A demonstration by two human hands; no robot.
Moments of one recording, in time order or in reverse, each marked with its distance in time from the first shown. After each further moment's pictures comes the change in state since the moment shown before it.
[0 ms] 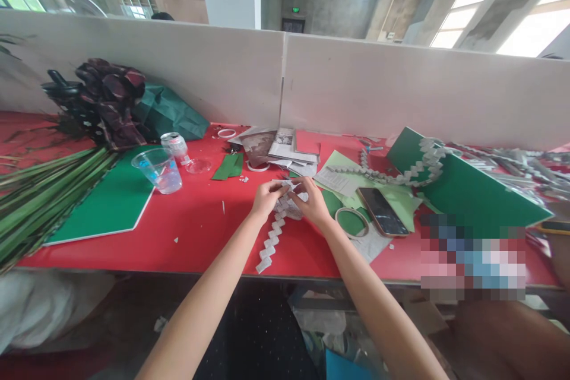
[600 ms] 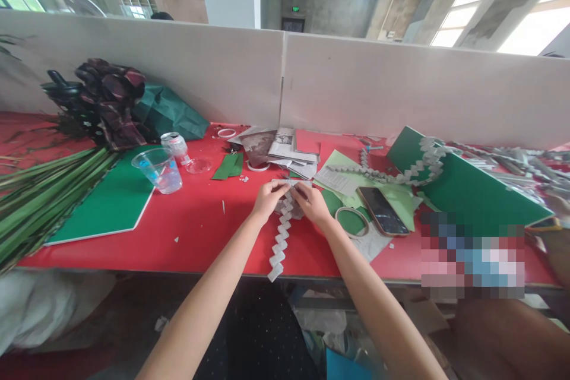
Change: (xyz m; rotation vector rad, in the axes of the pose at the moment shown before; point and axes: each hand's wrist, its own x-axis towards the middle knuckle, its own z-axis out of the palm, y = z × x) left_hand -0.001 -0.003 -0.001 0.039 -0.019 0.010; right_hand 0.000 0.002 -0.003 -0.127 -0.123 0.099
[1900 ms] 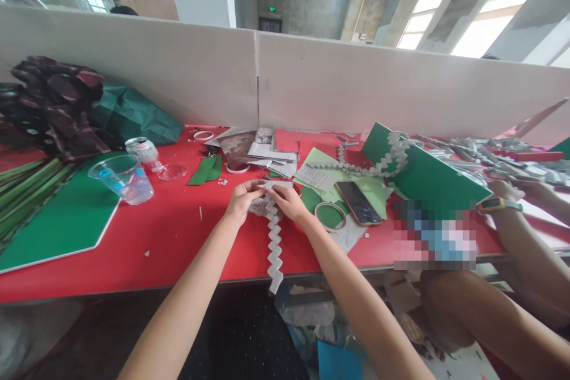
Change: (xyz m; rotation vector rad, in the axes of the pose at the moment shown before) left_hand 0.004 0.004 -0.007 -0.218 -0.001 -0.105; right_hand 0.002 0.003 0.004 0.127 -0.083 0.013
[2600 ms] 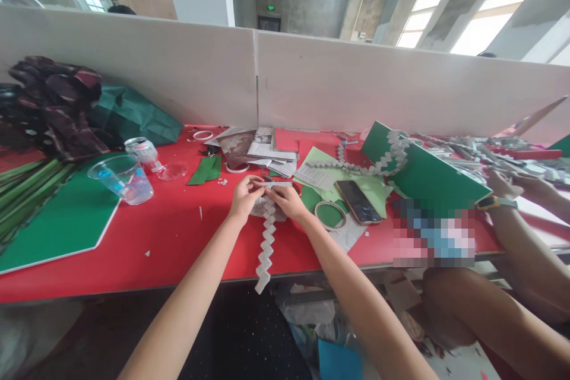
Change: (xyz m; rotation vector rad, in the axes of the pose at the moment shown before) left_hand 0.002 -0.008 0.003 0.167 0.010 0.184; right_hand 0.001 0.001 0.002 0.042 0.011 0.034
